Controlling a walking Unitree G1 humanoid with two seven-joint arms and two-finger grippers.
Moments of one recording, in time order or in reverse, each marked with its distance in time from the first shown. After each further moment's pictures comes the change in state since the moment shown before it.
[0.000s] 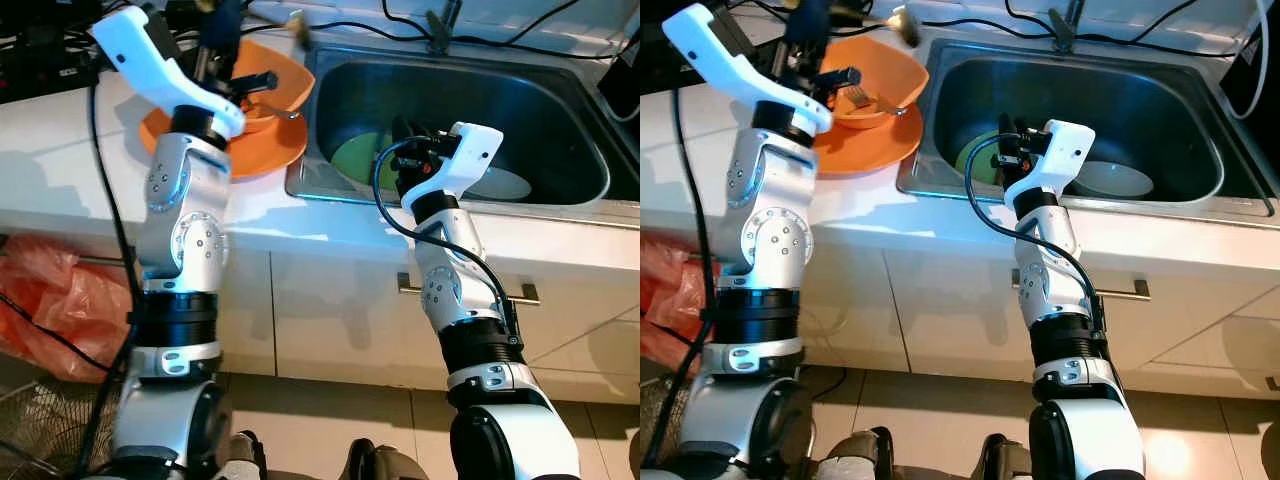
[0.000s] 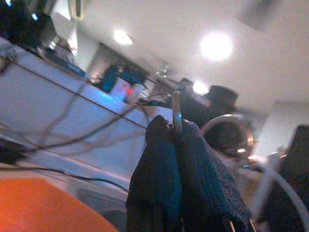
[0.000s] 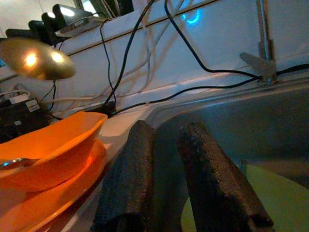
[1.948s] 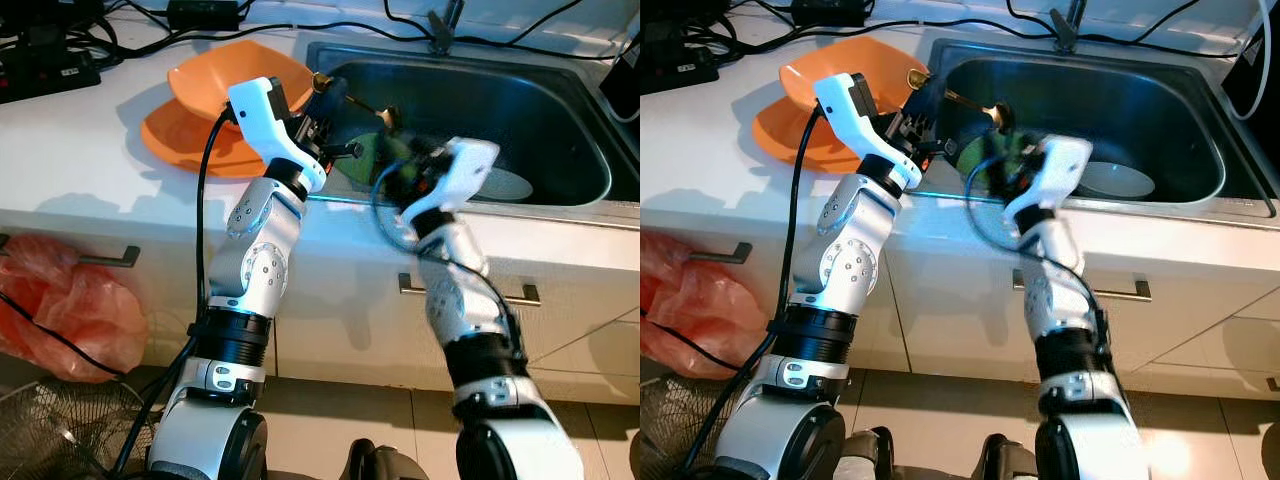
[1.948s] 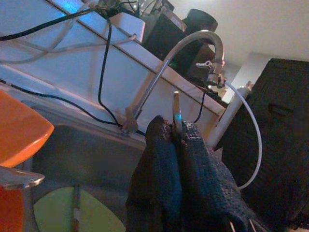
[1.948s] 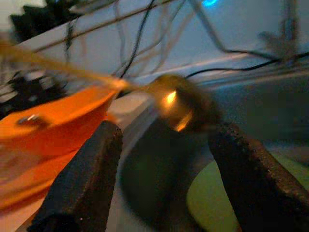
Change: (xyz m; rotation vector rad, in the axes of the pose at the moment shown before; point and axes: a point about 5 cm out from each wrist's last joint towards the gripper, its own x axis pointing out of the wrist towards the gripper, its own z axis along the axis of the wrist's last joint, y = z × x) left arm -0.016 -0.030 -0.079 -0.106 0.276 -0.071; right arm -0.015 0.002 -0.015 -0.014 0.072 0.109
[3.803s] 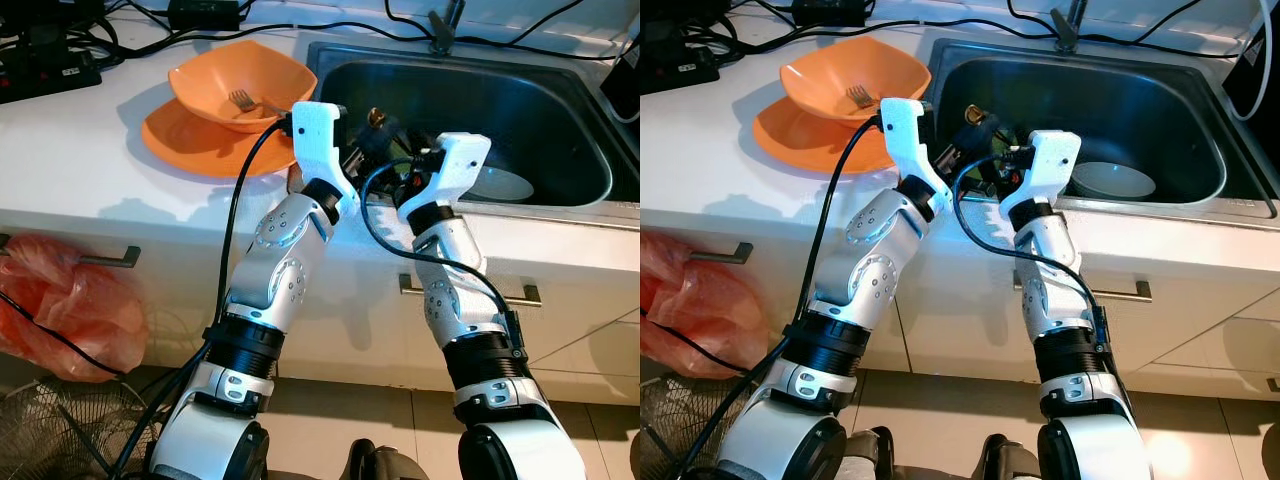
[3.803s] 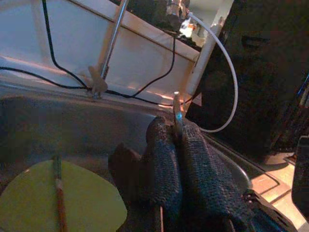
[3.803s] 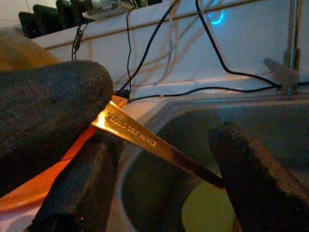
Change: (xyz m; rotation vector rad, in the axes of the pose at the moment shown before) left arm -0.002 -0.024 -0.033 0.125 0.196 -0.146; right arm 0.002 0.003 0.008 -0.100 -0.048 -0.019
